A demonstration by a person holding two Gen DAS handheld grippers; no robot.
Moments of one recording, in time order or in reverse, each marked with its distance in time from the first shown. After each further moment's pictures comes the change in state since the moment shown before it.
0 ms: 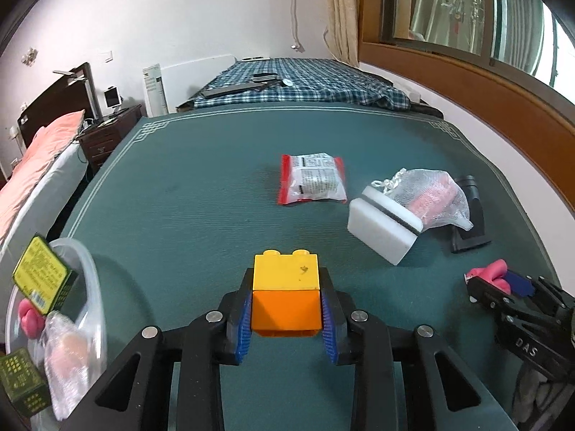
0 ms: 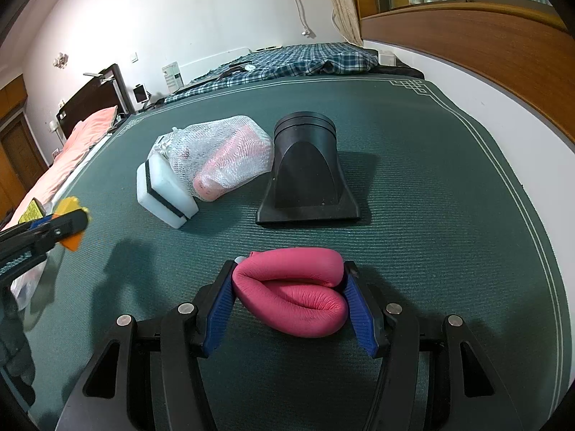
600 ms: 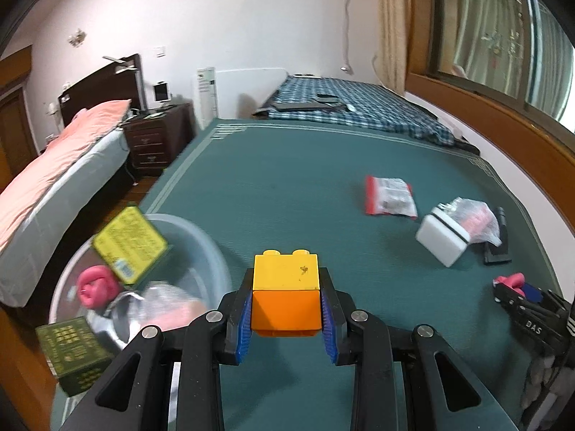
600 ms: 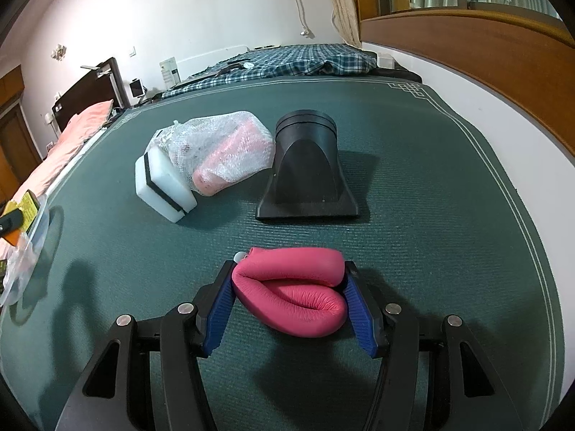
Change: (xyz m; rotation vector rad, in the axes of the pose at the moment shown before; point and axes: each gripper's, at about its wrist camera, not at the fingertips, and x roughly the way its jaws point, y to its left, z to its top) left arm -0.058 0.078 -0.023 -0.131 -0.073 0.112; right arm -0.003 0.006 -0.001 -0.027 0.002 -0.039
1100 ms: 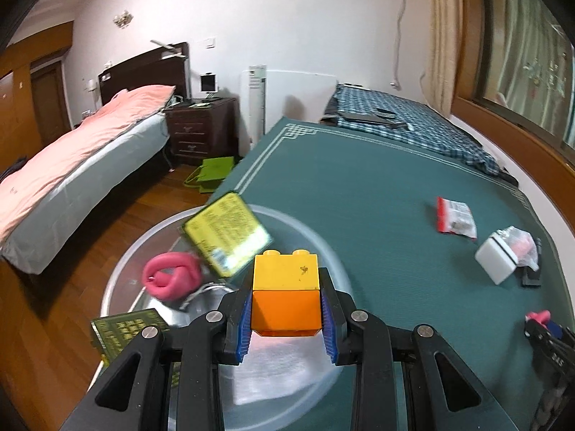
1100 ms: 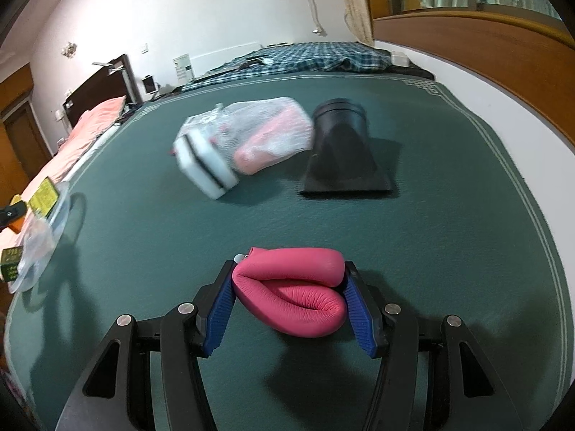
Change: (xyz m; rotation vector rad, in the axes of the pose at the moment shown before) left arm -0.008 0.081 -0.008 -0.131 -0.014 0.105; right arm -0.017 0.025 -0.019 -0.015 0.011 0.060
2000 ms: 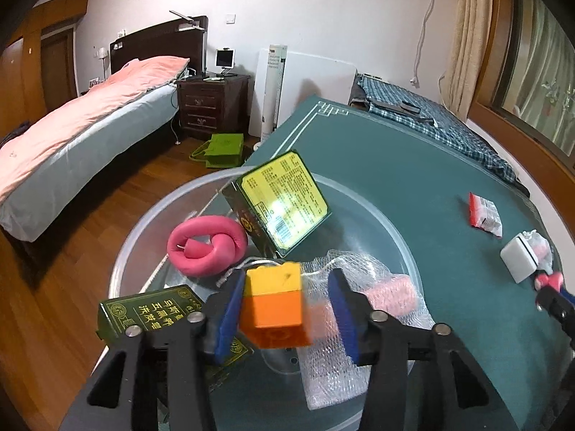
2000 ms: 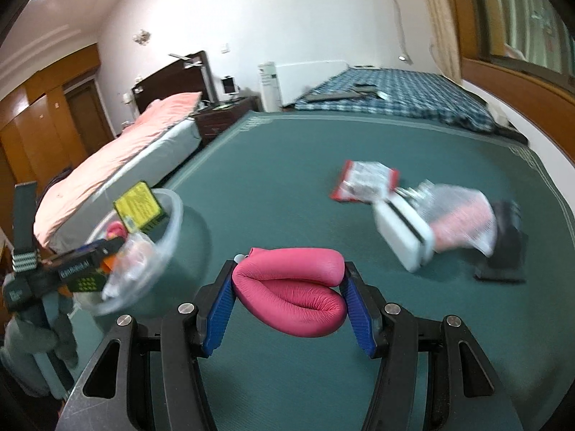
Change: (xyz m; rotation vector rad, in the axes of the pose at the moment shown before) left arm 0.019 0.055 -0.015 -0.086 0.059 -0.026; right arm -0.017 0.140 0.041 -0.178 -0.066 0.236
